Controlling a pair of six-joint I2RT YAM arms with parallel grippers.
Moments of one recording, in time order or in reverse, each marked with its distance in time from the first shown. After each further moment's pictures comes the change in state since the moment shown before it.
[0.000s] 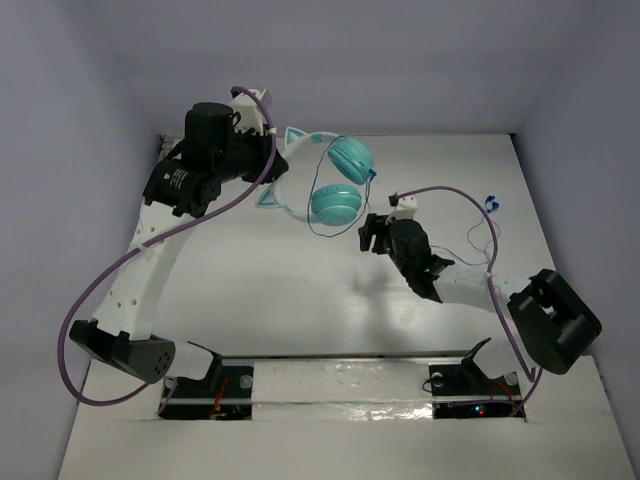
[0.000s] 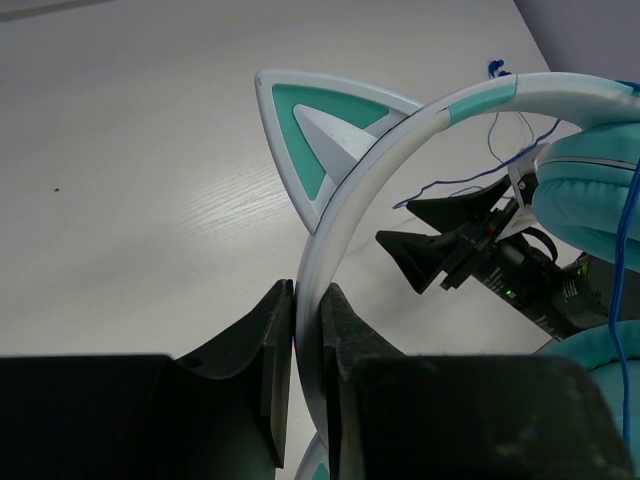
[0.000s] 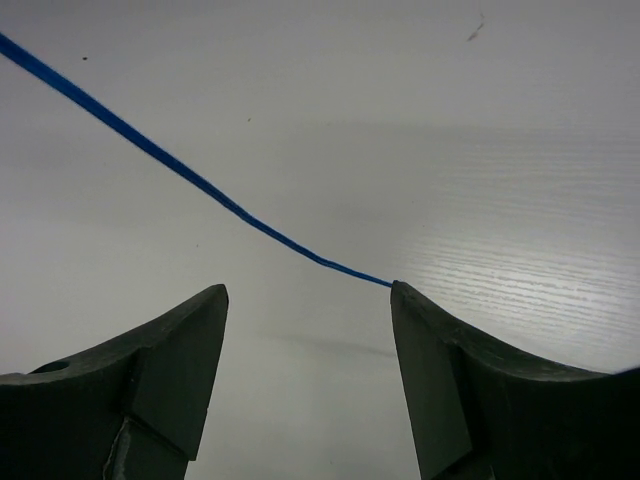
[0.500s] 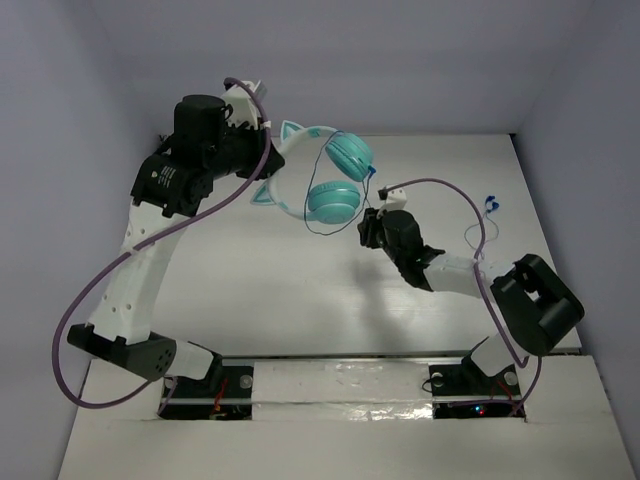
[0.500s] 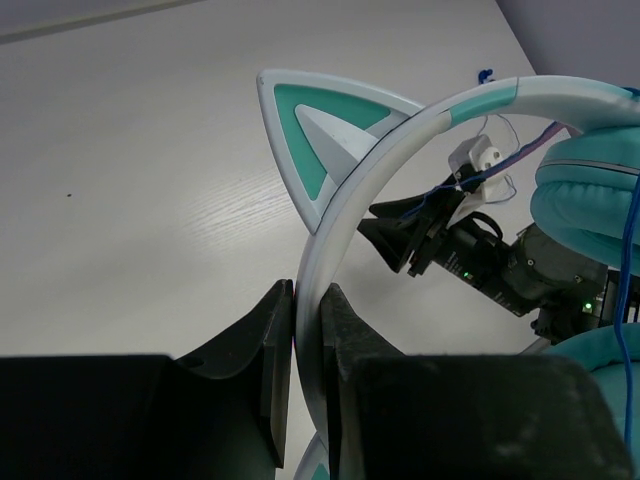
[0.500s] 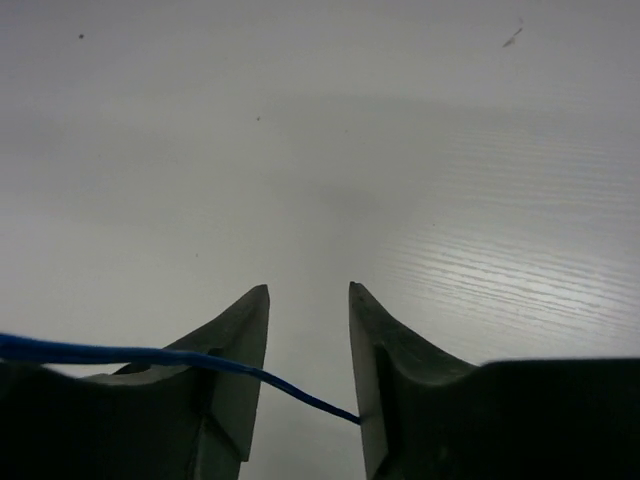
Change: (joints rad) left arm 0.000 0.009 0.108 -0.087 -0.005 0.005; right arm -0.026 0.111 0.085 0.004 -0.058 -0.061
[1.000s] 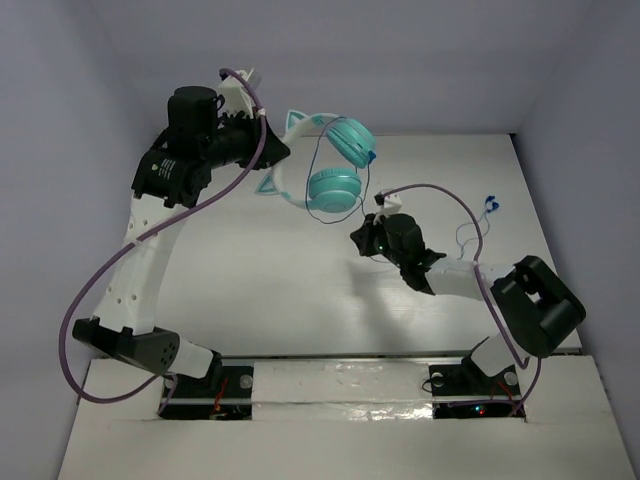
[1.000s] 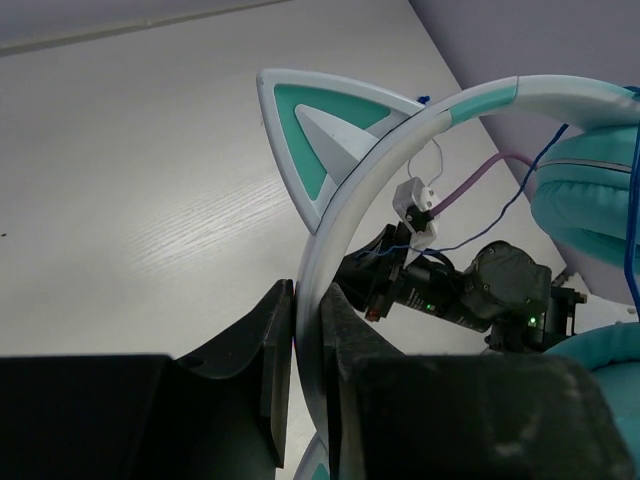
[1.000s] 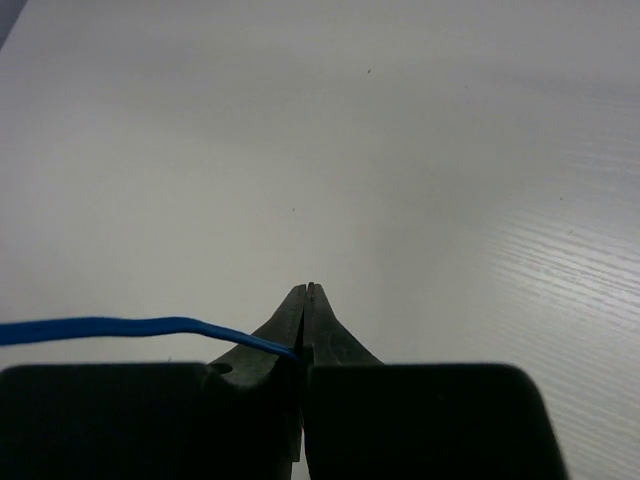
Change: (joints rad) left arm 0.064 0.032 0.019 0.077 0.150 -0.053; right arm 0.000 0.007 -0.026 0.033 -0.227 0.098
